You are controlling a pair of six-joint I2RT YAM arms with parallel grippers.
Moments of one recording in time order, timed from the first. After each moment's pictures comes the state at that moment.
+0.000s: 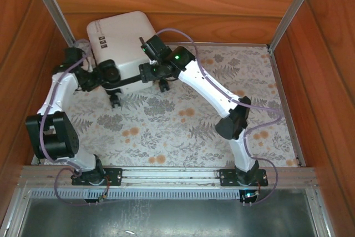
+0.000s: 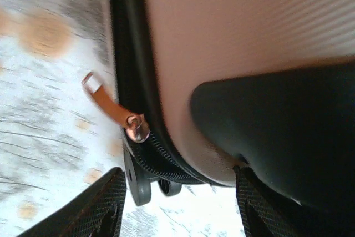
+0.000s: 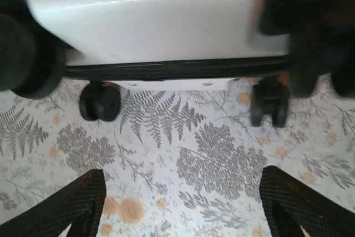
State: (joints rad) left arm 0.09 1.52 1.24 -0.80 0.35 -0.34; right arm 0.91 2.10 2.33 -1.17 0.09 0.44
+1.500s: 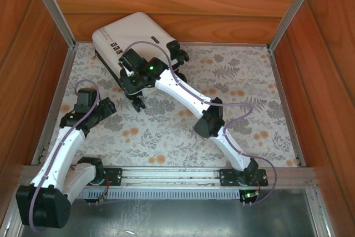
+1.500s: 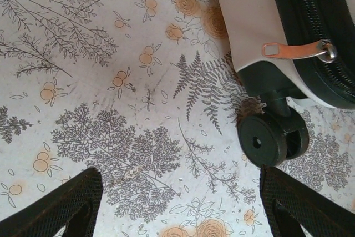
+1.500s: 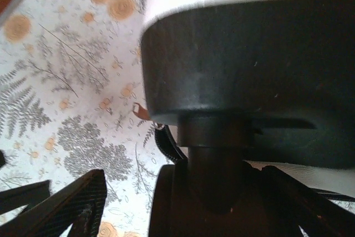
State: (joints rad) left arm -0.11 0.88 0.65 -0.64 0.02 -0.63; right arm 1.00 2.45 2.64 -1.14 0.05 0.26
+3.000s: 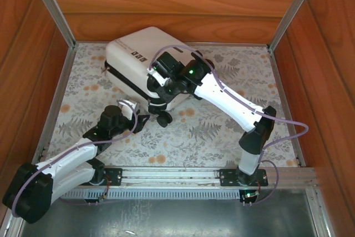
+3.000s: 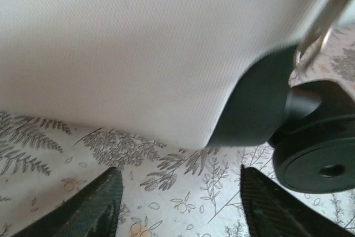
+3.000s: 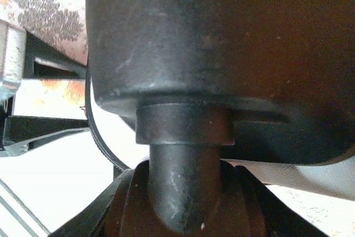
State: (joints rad) left arm -0.54 0.92 0.25 0.20 0.25 -0.17; right arm 0.98 1.79 1.92 -1.19 0.10 0.02
